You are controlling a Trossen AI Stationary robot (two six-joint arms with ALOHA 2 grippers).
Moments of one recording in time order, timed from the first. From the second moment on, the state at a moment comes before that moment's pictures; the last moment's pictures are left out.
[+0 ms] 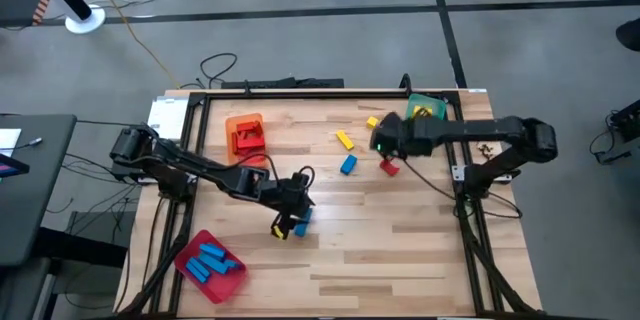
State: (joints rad) left arm -0.21 1.58 0.98 -0.15 -0.05 0.23; right arm -0.19 1.43 1.06 -1.10 0.71 0.59
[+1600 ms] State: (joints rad) left arm -0.32 1.75 0.90 -0.08 -0.27 -0.43; right arm -0.83 1.43 1.06 -1.08 0.36 0.33
